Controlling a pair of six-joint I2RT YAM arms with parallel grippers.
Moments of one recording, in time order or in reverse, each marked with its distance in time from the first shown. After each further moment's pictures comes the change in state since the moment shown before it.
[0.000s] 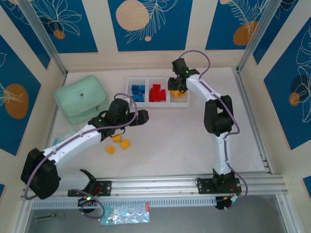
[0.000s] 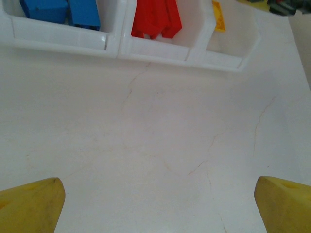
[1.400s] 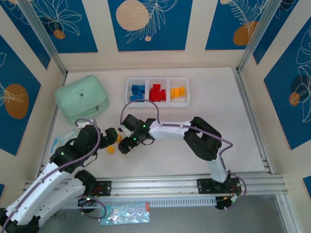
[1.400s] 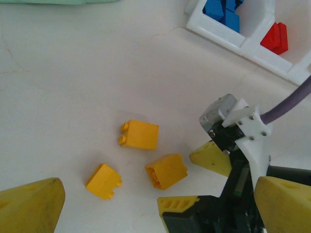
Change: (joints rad) left arm 0.029 -0.640 -0.195 -0.558 -0.300 -0.189; right arm 0.703 -0.138 -0.494 0.297 -0.274 0.012
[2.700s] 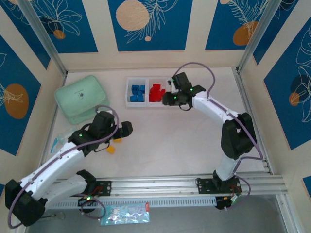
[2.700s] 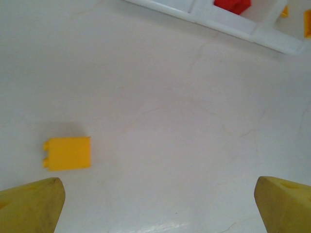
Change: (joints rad) left arm 0.005 0.344 0.077 0.264 0.220 0.138; right arm -0.604 -0.280 0.011 -0.156 0.114 0.065
